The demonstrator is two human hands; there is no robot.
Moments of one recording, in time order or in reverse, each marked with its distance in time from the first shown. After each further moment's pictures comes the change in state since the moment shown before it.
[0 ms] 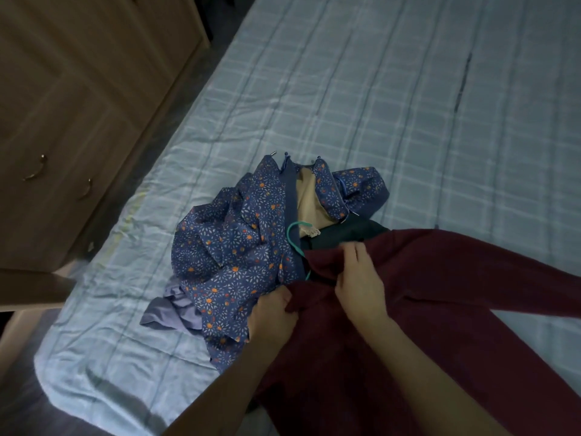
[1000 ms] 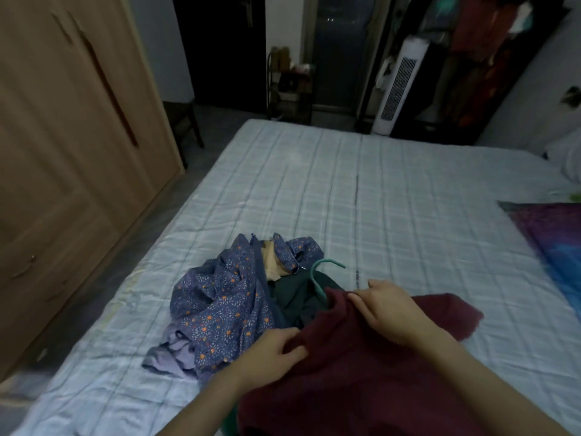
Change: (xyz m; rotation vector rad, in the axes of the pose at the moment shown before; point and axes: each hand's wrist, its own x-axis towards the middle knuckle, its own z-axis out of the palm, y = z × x) left_hand -0.178 0.041 -0.096 -0.256 -0.326 0.774; right_hand -0.171 -0.026 -0.229 -0.462 0.075 -0.335
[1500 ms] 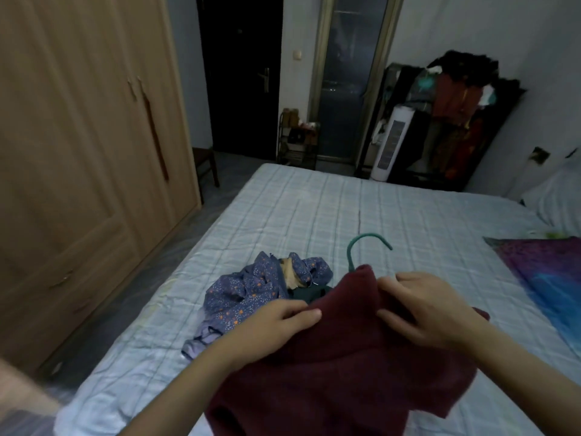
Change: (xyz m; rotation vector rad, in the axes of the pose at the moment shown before) left_hand -0.170 0.123 -0.058 -0.186 0.032 0.106; right_hand -0.116 -0.103 -0.126 -0.163 0.334 -0.333
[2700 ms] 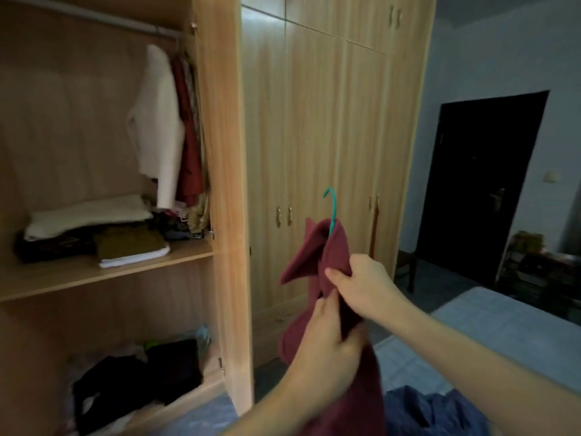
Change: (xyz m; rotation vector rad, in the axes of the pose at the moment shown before) left_hand -0.230 0.120 -0.040 0.422 1.172 0.133; right_hand 0.247 -0.302 -0.142 0.830 0.018 0.017
